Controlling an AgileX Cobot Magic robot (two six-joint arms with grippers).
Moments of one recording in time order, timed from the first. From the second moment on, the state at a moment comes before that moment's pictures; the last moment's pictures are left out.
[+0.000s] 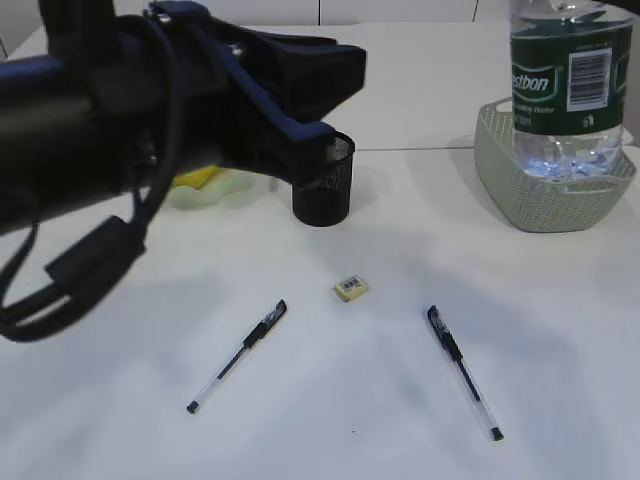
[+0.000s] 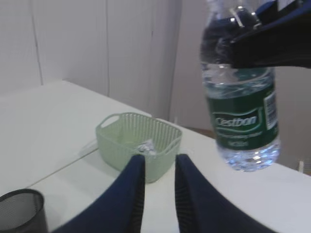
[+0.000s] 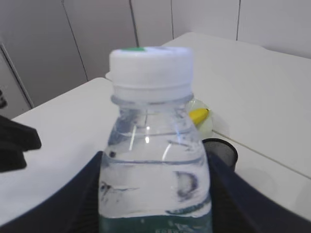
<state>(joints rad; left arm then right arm) -0.89 1.33 -0.80 -0.04 -0.41 -0.03 -0.02 1.17 -1.04 1.33 0.85 -1.40</state>
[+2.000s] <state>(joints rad) -0.96 1.63 -0.91 0.19 -0.84 -0.30 0.04 1.17 -1.04 1.47 0.96 -1.55</state>
